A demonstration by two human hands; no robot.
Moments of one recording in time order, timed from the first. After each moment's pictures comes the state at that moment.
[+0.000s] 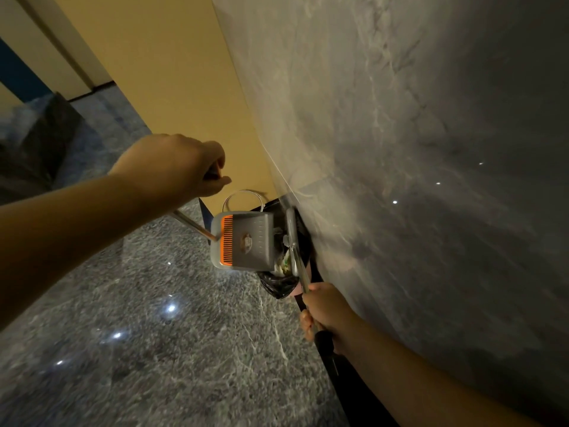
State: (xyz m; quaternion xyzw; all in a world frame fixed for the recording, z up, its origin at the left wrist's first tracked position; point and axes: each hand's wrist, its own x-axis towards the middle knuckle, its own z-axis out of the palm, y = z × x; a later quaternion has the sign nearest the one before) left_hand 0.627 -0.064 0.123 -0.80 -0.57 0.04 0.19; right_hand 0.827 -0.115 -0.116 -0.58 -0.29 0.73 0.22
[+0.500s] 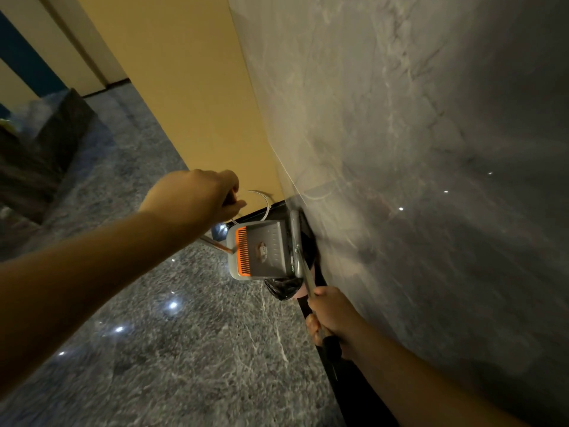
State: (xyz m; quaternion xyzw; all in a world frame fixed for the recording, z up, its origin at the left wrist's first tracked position) left_hand 0.626 -0.086 0.083 -0.76 -0.63 -0.01 0.16; right_hand 0.830 -0.120 -0.112 -0.54 -0.32 0.74 0.23
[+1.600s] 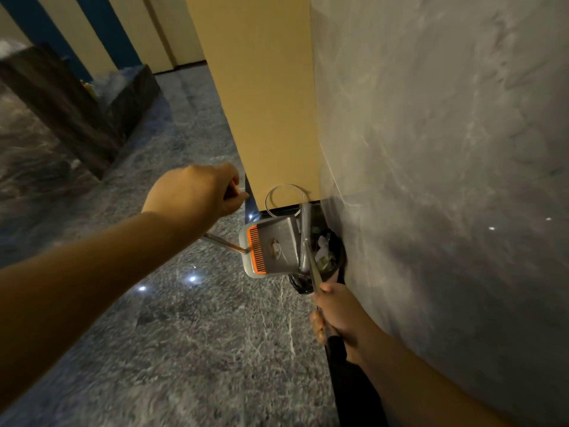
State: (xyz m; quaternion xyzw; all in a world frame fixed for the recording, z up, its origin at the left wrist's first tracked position) left_hand 0.592 -0.175 0.095 -0.66 -0.73 -0.08 0.16; right_hand 0.810 -0.160 -0.071 -0.50 -0.41 0.74 0.18
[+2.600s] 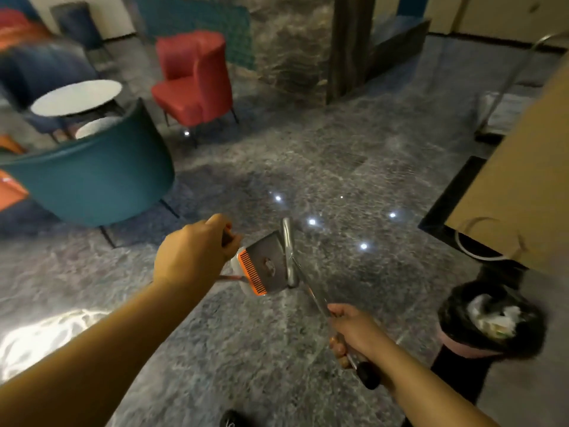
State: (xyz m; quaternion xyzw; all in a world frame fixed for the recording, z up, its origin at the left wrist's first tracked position) left_hand 0.504 -0.654 0.016 -0.12 -0.98 -0.10 0.13; right_hand 0.619 -0.420 -0.088 -0.29 -0.63 0.68 -0.23
